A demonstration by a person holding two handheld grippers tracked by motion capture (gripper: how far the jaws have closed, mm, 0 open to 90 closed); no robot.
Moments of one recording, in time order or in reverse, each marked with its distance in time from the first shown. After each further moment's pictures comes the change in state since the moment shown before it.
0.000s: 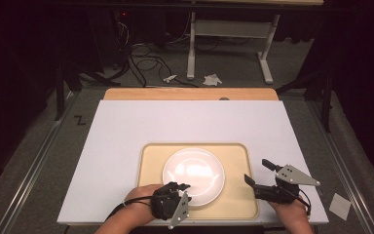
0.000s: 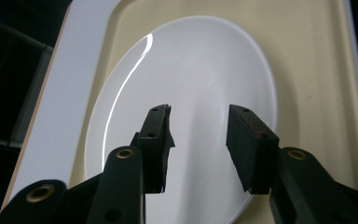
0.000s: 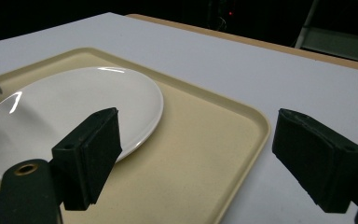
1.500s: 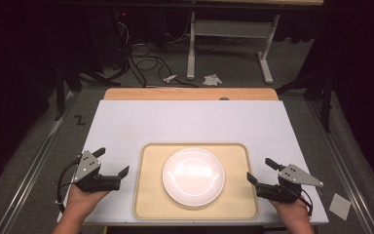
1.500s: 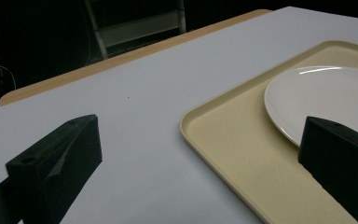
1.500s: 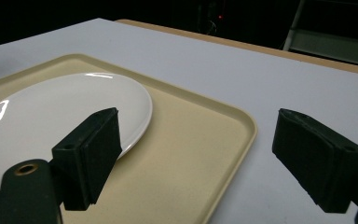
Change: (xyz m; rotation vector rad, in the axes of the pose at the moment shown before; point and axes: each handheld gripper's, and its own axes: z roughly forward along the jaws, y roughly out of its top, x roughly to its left) left arm 0.066 -0.145 -0.096 -0.165 0.331 -0.853; right arm -0.003 0.000 -0.004 -0.015 -0.038 0.026
